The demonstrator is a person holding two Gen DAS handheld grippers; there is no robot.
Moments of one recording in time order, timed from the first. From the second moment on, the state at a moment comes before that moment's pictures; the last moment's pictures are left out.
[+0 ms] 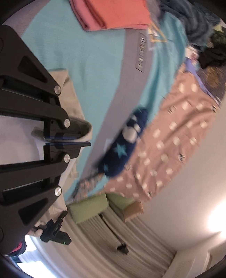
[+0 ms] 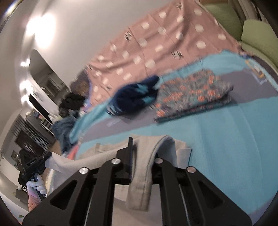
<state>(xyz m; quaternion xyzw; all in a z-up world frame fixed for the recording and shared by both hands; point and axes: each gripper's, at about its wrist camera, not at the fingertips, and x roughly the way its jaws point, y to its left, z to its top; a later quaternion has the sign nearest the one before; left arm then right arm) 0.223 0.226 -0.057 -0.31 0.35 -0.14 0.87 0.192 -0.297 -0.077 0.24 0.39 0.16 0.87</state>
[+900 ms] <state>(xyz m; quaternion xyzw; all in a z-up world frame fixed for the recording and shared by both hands) 0.215 0.216 -0.101 -0.27 0.43 -0.15 0.85 0.175 -0.313 -0.089 0.27 0.42 0.17 0.85</state>
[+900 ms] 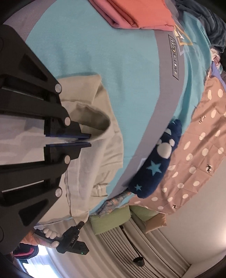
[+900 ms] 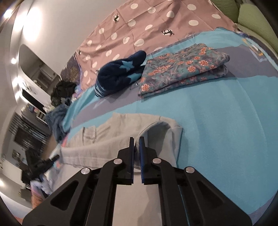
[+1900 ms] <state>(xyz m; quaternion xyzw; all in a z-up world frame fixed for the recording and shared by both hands) 0.191 0.192 -0.101 0.04 0.44 -0.05 0.90 0.203 -0.285 -0.099 0.08 0.44 0.14 0.88</state>
